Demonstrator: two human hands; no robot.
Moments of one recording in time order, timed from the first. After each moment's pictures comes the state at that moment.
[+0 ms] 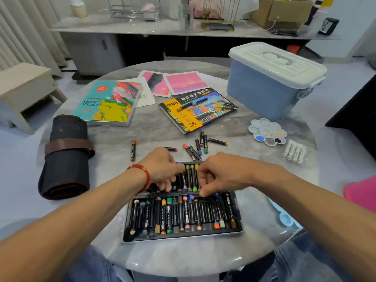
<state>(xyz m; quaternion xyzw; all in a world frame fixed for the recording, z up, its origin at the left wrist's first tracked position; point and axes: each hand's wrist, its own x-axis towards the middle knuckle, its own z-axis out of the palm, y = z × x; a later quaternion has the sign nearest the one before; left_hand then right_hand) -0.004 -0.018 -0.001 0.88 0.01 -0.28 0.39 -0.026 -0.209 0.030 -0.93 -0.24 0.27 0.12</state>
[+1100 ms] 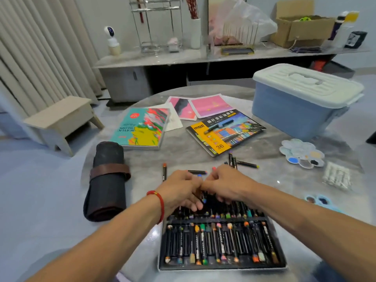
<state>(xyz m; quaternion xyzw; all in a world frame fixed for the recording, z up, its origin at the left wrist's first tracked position) -0.012 0.008 0.012 0.74 0.05 -0.27 0.61 0.000 -0.146 0.010 -0.89 -0.01 0.23 0.40</state>
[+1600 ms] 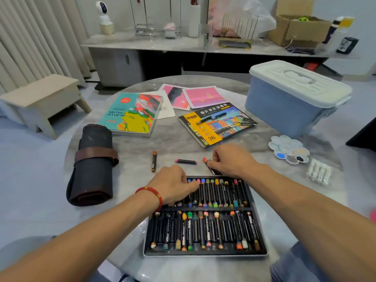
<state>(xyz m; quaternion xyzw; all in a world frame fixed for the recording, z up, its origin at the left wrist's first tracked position) -0.011 0.012 -0.007 0.95 -0.06 -0.17 0.25 0.046 -0.184 -0.006 -0.99 -0.09 0.07 0.06</state>
